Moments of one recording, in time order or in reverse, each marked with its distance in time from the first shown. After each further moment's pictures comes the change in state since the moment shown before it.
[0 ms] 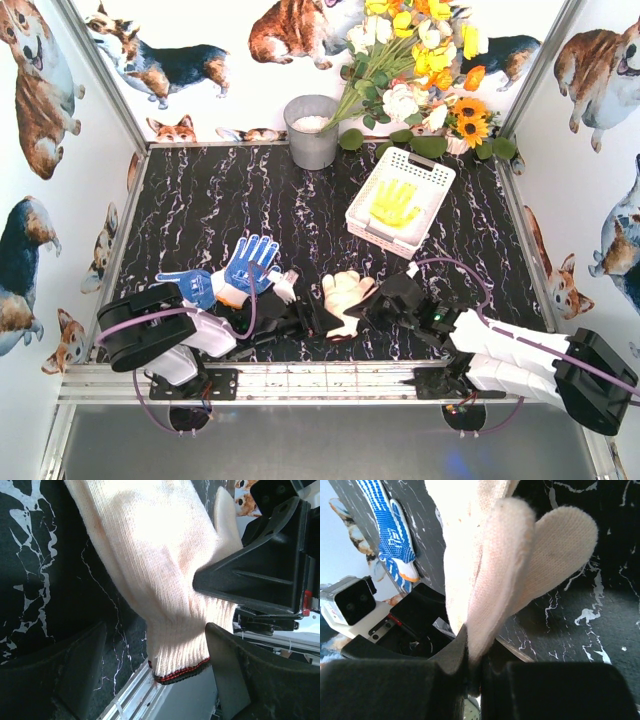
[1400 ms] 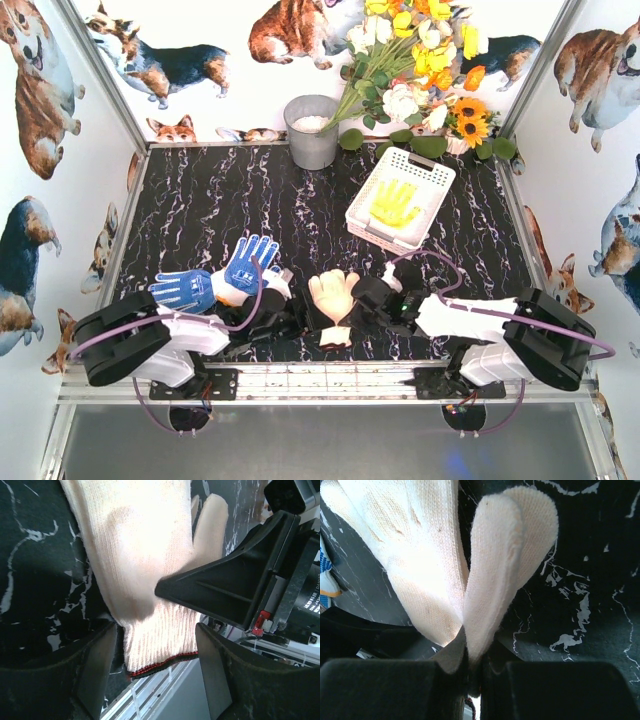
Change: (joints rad) left arm 0.046 -0.156 0.030 -0.321 0.003 0.014; right arm 0.102 0.324 0.147 -0.073 0.088 -0.101
